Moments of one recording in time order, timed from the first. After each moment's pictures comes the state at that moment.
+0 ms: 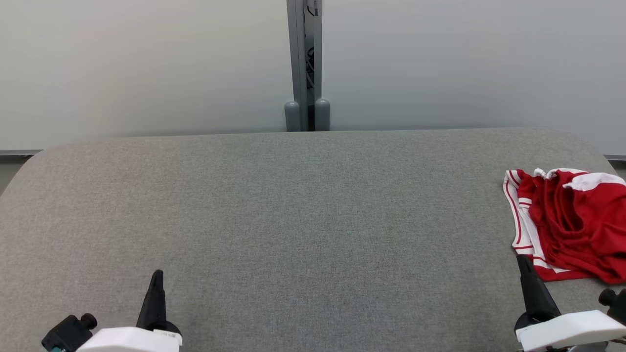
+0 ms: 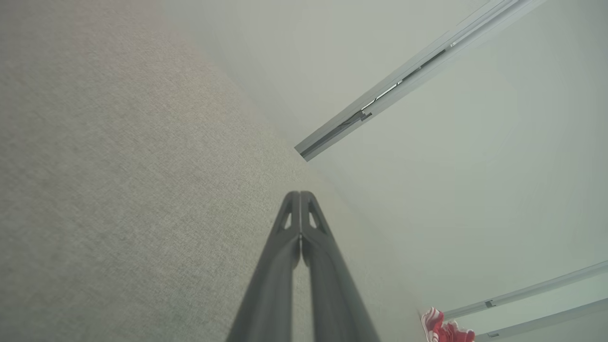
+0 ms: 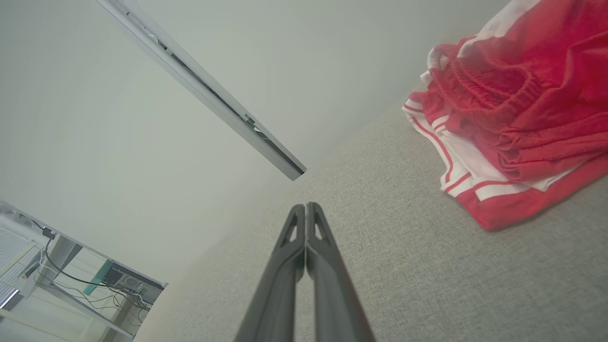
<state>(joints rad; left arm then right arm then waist) 0.02 0.04 -0.01 0.29 -0.99 -0.05 -0.10 0.00 -0.09 0.03 0.23 0.87 0.13 -0.09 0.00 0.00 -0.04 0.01</state>
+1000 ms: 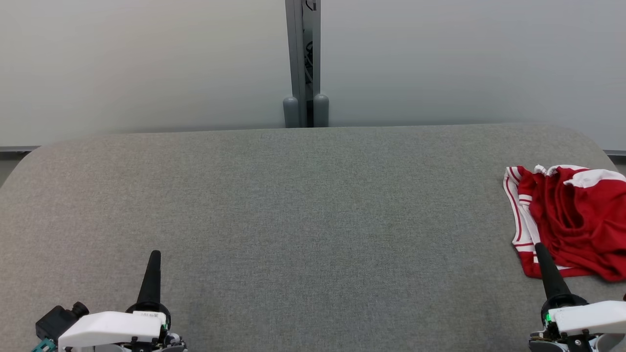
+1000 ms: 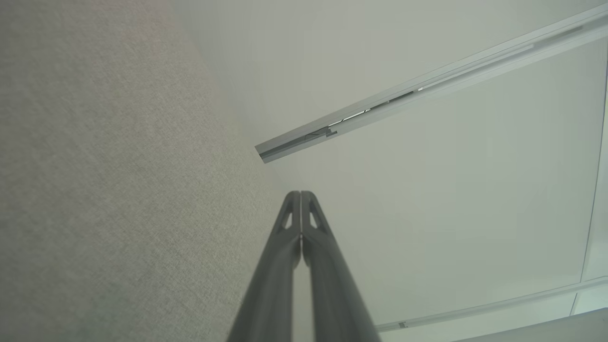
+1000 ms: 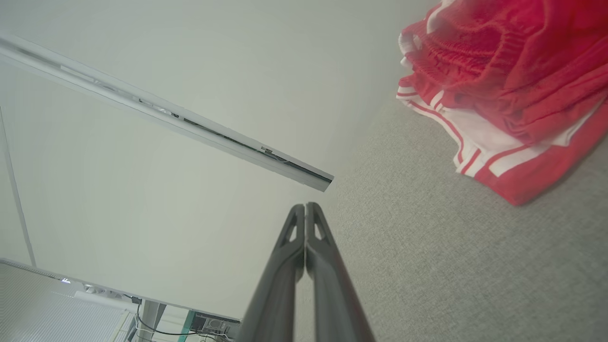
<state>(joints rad) -0.03 0.04 0.01 0.27 -1.27 -0.09 -0.03 -0.02 -0.10 -0.03 0.22 1.24 0.13 -0.01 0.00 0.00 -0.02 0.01</state>
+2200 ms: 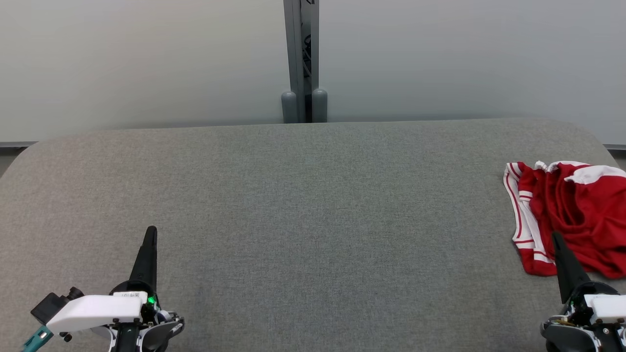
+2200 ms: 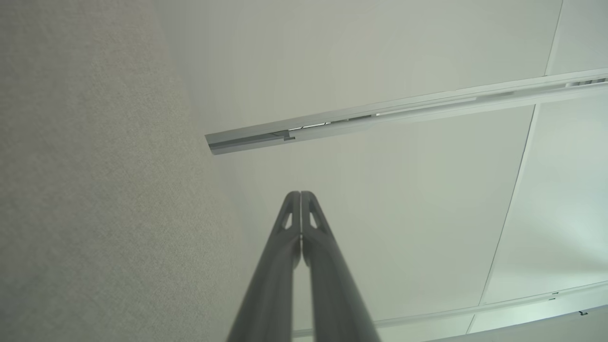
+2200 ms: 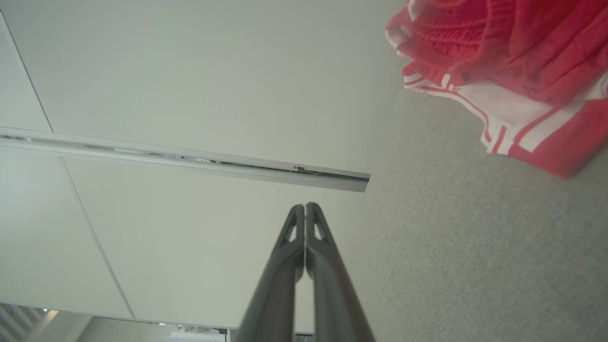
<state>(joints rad) -0.09 0.05 0.02 0.25 -1.52 -0.12 0.03 -0.04 -0.11 -0.09 0.21 1.56 0.13 0.07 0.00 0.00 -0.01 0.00</state>
